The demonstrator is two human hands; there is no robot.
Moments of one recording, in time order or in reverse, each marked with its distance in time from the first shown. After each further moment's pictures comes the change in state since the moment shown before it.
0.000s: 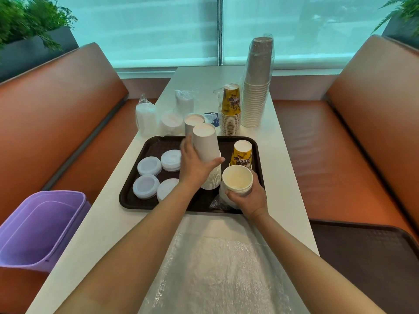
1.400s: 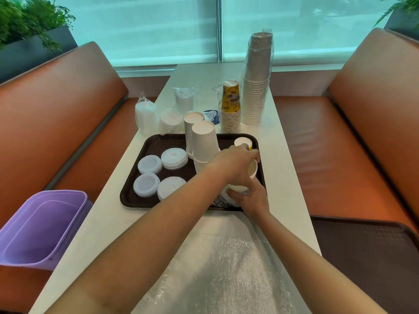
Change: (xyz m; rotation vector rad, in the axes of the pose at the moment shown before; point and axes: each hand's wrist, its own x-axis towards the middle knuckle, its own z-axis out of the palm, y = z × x) left_hand -0.023 0.085 0.009 0.739 -0.683 0.600; right_hand 0.003 0.014 0.001 0.031 -0.045 0.138
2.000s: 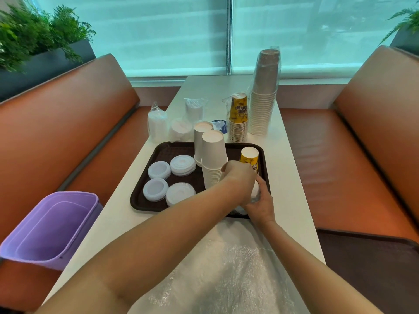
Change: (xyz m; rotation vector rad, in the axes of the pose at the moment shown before) left_hand -0.014 0.028 -0.007 0.597 -0.259 -0.144; right_hand -0.008 -0.011 -0.006 0.071 0.038 -0.099
